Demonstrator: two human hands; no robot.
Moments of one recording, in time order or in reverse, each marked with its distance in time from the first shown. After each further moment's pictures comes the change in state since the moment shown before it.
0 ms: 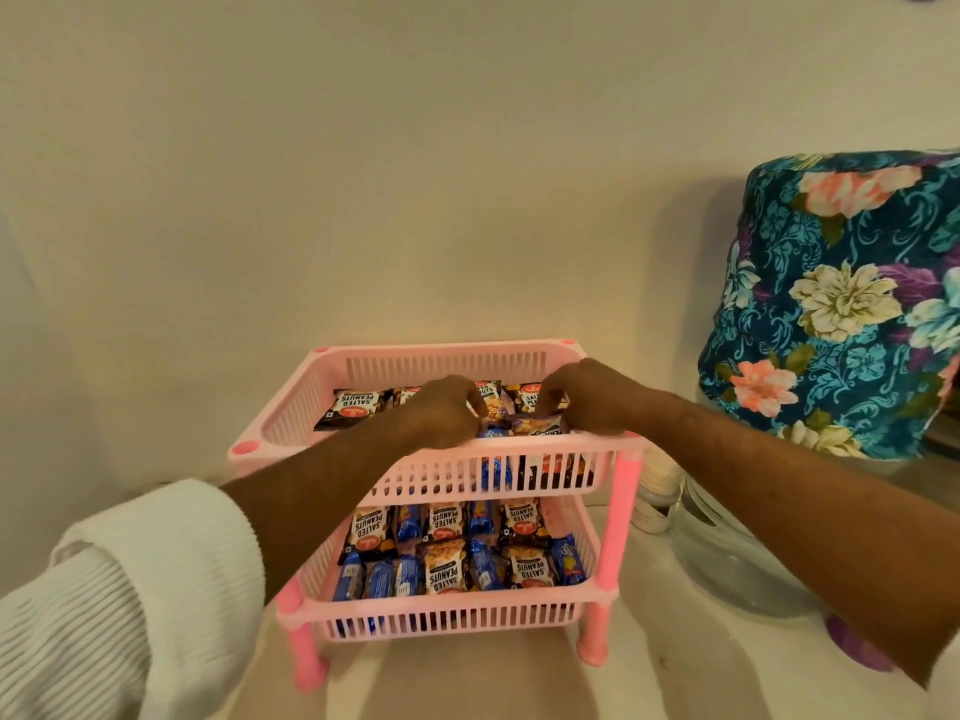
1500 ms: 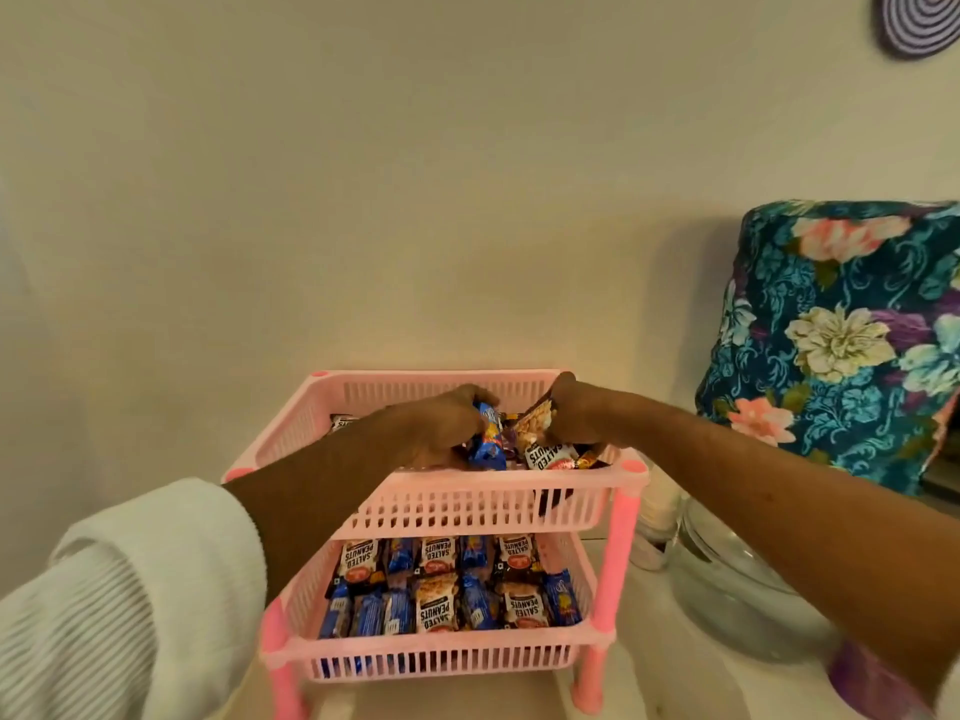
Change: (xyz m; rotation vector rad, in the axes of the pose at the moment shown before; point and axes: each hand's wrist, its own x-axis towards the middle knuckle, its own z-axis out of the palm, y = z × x) left_hand -0.001 0.029 -0.022 -0.650 -0.167 -0.181; right_hand 0.018 -0.029 -0.023 0.353 -0.113 0.466
